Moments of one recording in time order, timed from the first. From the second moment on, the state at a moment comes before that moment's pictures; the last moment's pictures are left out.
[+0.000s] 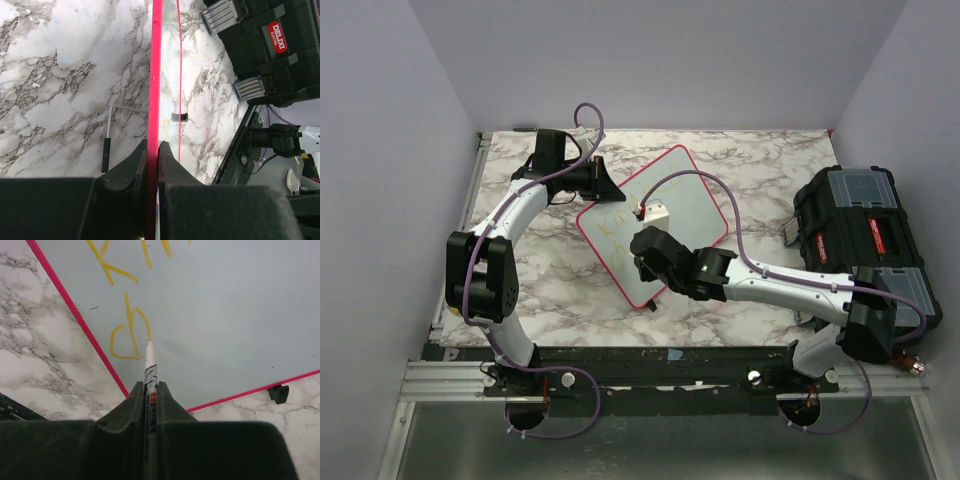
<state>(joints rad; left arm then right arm) -0.18 1.74 1.37 -0.35 0.91 -0.21 1.15 1.53 1.20 -0.39 0.50 0.55</state>
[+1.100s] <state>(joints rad) -0.18 1.74 1.37 -0.35 0.91 -0.21 1.05 1.46 1.16 -0.33 0.45 0.52</state>
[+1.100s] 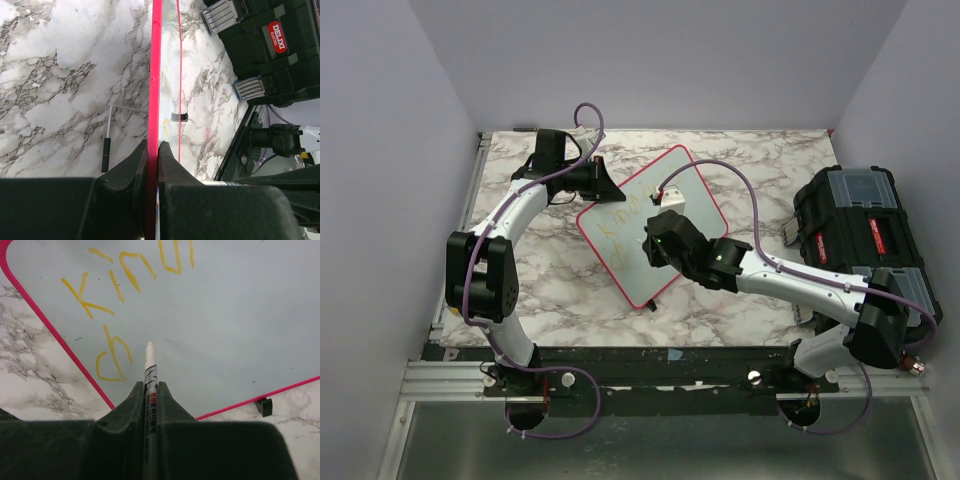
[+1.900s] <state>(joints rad) -0.18 1.74 1.37 -0.35 0.91 -0.21 1.02 1.50 1.16 -0.29 0.41 0.51</state>
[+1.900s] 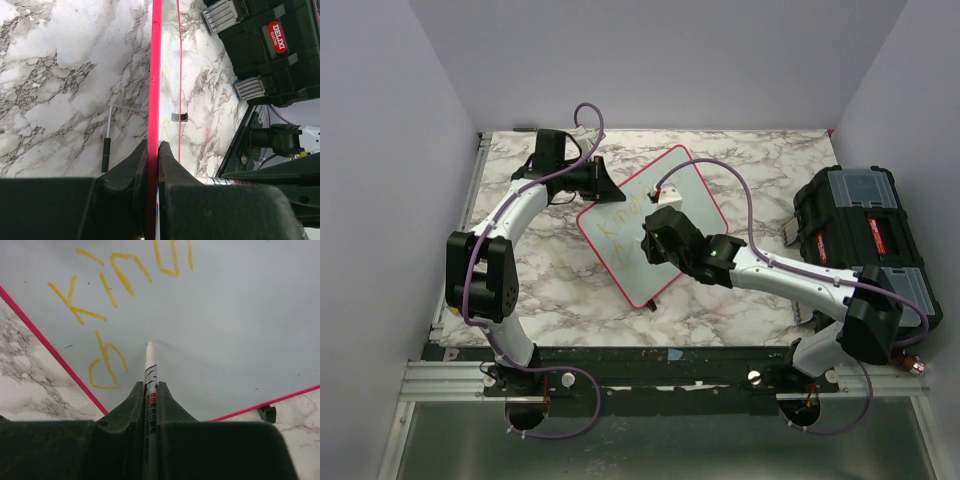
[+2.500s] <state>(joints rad) -0.18 1.74 1.37 -0.35 0.91 -0.21 1.02 1.55 1.19 -0.29 0.39 0.49</state>
